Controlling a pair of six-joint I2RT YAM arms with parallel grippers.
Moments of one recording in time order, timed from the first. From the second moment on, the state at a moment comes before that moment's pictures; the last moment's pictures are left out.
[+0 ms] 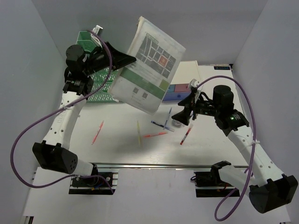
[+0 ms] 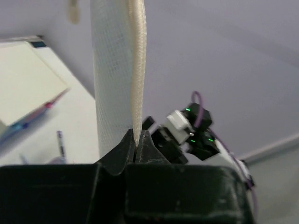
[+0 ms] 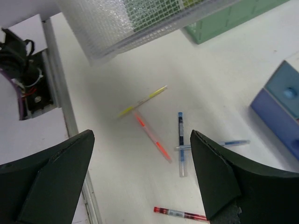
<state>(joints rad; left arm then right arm) -0.20 1.42 1.52 0.13 0.90 -1.00 0.36 0.99 0.95 -0.34 -0.84 -0.13</state>
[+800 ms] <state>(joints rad) -0.22 1.22 1.47 -0.21 0.79 -0.47 0.32 1.15 0.95 0.23 -0.95 0.29</state>
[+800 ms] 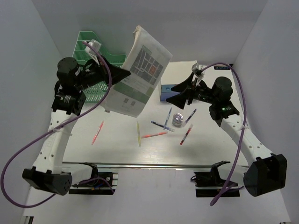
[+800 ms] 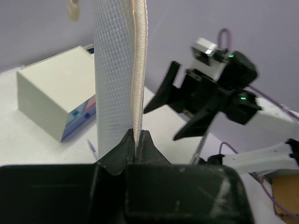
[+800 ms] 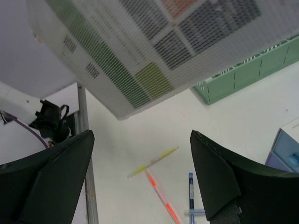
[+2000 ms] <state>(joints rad) -0.24 1.08 1.20 0.37 0.89 -0.94 0.36 1.51 1.11 1.22 -1.06 1.15</state>
